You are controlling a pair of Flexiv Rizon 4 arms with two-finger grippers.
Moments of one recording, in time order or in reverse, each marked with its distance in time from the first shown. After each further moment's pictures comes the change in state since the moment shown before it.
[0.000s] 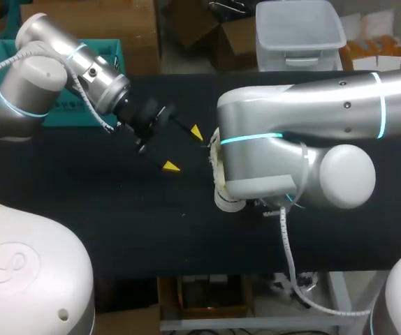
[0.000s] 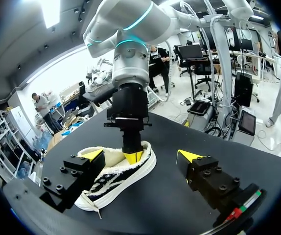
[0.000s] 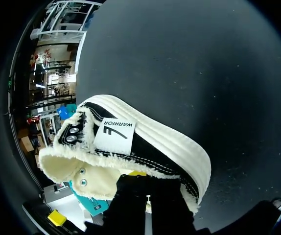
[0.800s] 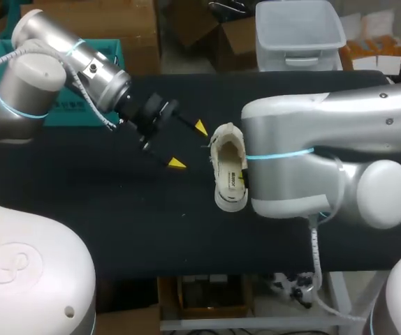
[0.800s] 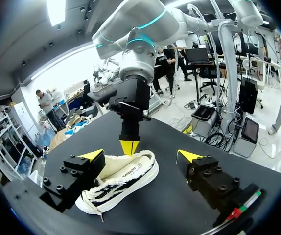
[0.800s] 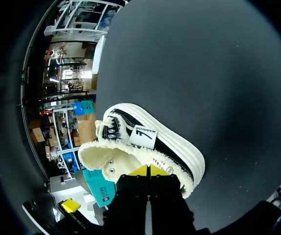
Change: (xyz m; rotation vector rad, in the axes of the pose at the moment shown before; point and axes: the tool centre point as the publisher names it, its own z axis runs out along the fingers) left arm -0.006 -0.030 0.001 -0.006 -0.039 -0.043; right arm 0.021 0.014 -0.055 0.009 0.129 -0.085
